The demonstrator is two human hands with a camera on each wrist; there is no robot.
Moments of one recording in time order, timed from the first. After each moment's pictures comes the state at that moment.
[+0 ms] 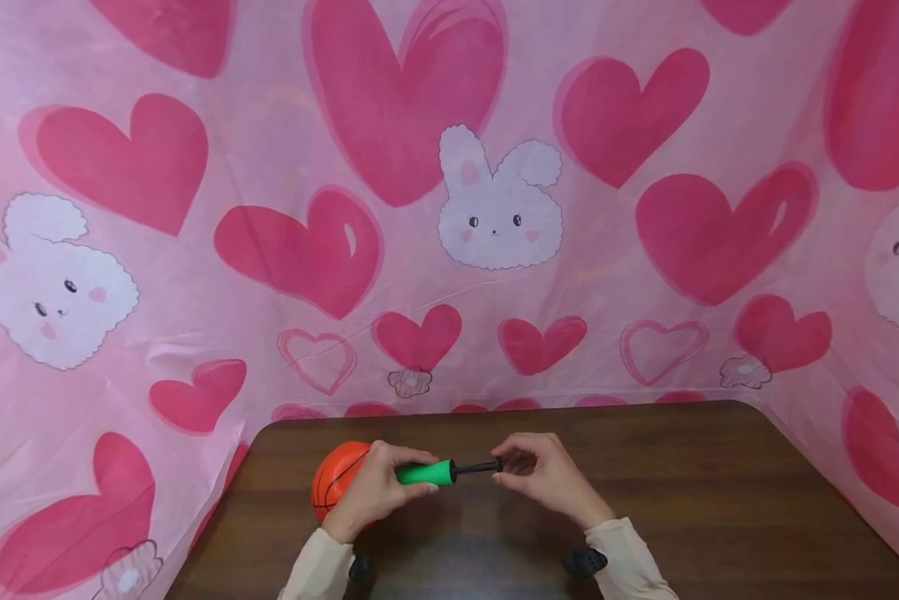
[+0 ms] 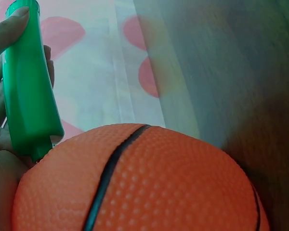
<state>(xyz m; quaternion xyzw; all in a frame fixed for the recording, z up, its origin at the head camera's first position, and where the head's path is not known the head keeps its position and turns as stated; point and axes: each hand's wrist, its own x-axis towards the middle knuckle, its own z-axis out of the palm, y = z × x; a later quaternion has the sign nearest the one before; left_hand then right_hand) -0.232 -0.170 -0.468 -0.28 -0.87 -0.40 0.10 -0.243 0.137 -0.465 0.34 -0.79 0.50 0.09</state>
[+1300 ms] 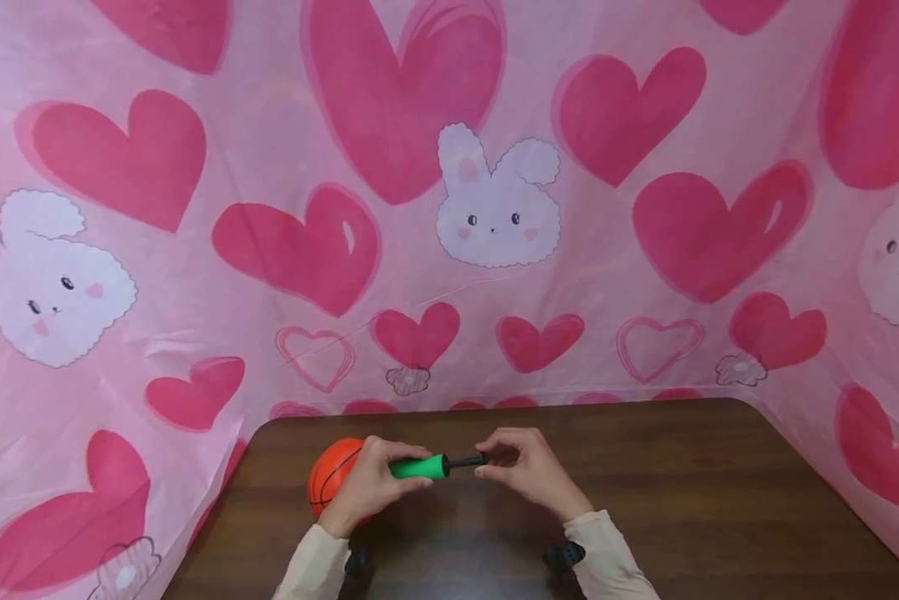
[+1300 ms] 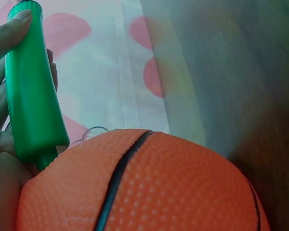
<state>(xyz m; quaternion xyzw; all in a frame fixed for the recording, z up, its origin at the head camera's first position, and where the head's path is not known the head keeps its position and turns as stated) -0.229 -0.173 -0.462 -0.26 -0.87 -0.41 0.10 -0.245 0.114 -0.463 0.34 -0.77 0.53 0.09</state>
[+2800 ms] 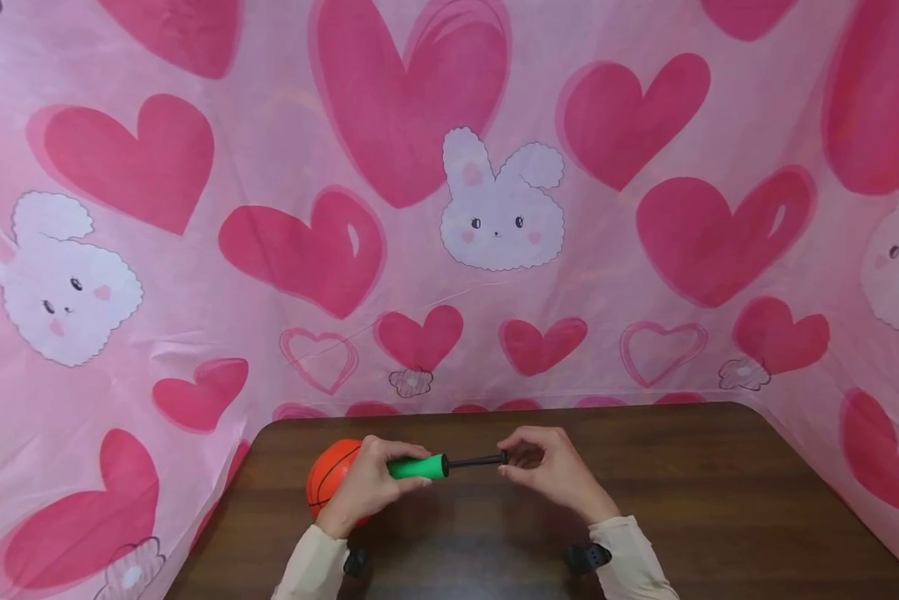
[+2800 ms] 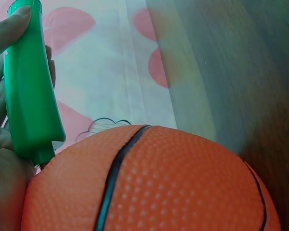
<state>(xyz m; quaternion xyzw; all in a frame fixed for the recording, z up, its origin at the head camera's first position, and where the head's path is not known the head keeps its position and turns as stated) -0.227 -0.179 -0.457 -0.26 -0.87 -0.41 0.10 -0.242 0.138 -0.454 0.33 -0.78 0.52 0.09</state>
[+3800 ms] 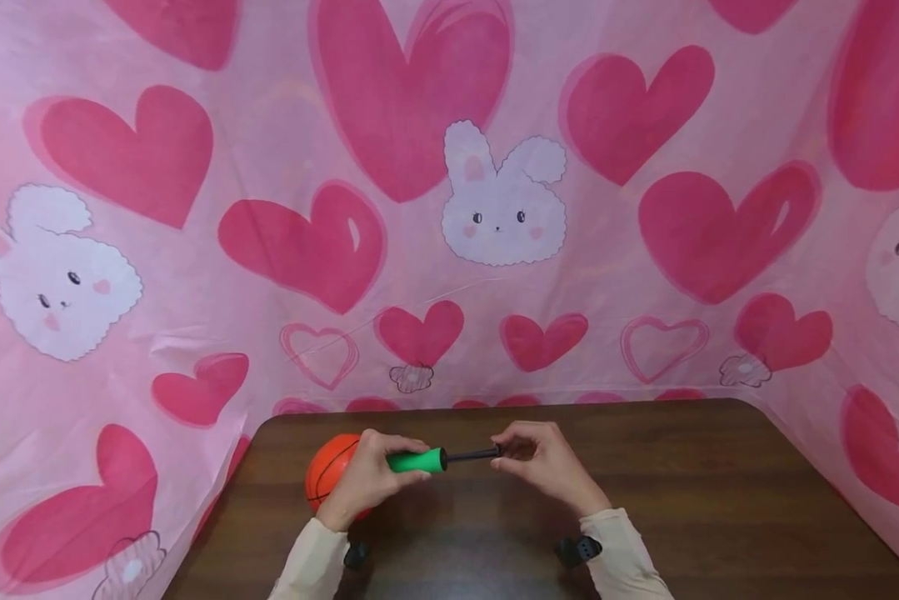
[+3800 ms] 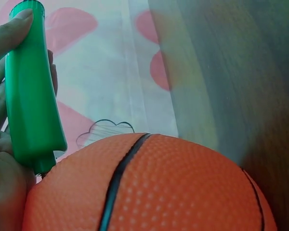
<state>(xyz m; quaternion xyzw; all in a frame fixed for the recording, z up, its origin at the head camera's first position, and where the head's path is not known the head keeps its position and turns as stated) -0.228 -0.179 -0.456 -0.25 -0.87 -0.41 0.11 -0.245 0.130 -0.452 0.33 -0.77 0.53 0.09</state>
